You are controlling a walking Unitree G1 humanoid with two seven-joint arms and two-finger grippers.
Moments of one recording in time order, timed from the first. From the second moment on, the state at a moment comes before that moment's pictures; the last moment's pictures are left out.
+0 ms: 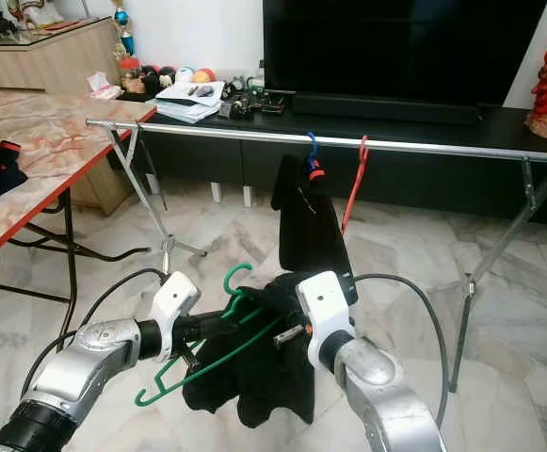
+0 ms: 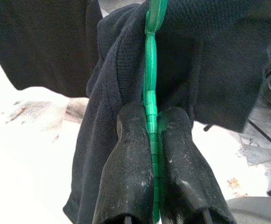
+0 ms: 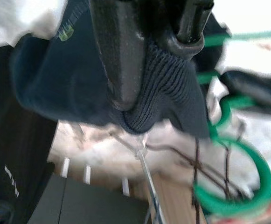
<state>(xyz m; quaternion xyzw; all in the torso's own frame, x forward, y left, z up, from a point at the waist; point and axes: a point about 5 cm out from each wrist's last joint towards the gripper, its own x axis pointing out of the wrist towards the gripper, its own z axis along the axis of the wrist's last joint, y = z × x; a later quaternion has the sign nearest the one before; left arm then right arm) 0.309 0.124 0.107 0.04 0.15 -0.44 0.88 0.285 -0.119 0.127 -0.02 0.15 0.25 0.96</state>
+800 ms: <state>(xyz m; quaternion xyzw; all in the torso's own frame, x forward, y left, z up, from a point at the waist) 0.309 0.123 0.111 0.02 0.14 -0.44 0.88 0.273 -0.120 0.128 -0.07 0.13 0.32 0.94</state>
